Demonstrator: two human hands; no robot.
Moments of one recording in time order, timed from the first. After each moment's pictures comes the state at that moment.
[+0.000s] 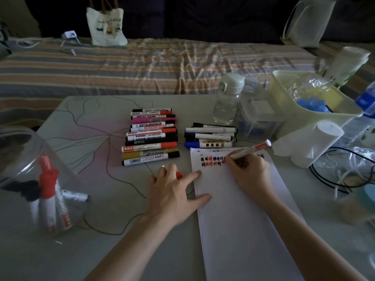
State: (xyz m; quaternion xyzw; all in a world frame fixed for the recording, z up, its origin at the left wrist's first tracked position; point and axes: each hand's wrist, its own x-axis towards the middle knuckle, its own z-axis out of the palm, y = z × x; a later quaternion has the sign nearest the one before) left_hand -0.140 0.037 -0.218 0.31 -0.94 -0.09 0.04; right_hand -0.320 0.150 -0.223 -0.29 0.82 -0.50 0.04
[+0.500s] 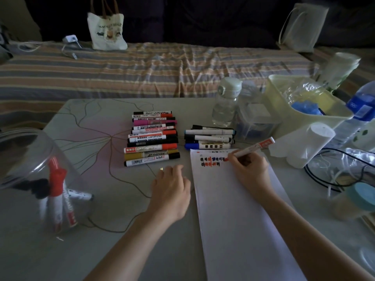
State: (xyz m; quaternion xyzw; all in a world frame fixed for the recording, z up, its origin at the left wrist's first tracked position) left_hand -0.141 0.037 -0.212 0.35 -0.90 -0.24 0.08; right_hand -0.323 0.149 -0.221 -0.23 0.81 -0.54 0.07
